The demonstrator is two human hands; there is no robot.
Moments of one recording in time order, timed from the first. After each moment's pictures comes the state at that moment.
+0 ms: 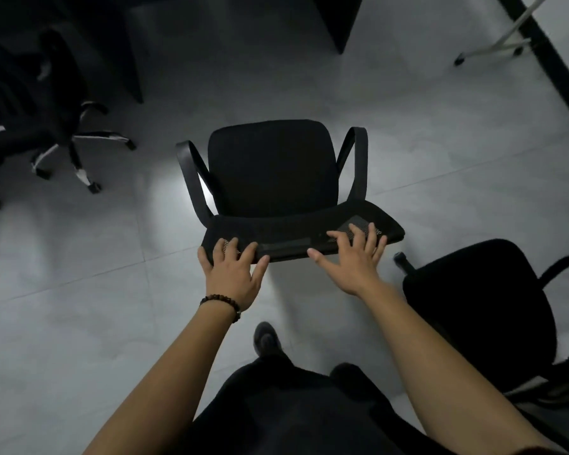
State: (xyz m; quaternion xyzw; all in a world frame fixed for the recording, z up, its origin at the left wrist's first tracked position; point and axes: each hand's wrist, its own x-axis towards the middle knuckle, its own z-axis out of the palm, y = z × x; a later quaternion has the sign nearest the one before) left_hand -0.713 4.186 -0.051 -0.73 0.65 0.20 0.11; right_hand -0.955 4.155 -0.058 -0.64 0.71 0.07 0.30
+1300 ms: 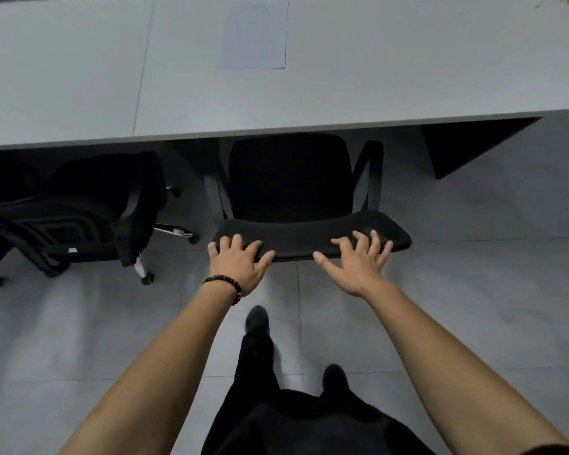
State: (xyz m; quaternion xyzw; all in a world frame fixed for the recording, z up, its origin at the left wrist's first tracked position) left_hand -0.437 3.580 -0.045 -0.77 0.59 0.19 0.13; right_hand -0.678 3.511 -0.060 -0.73 0.61 0.12 0.28
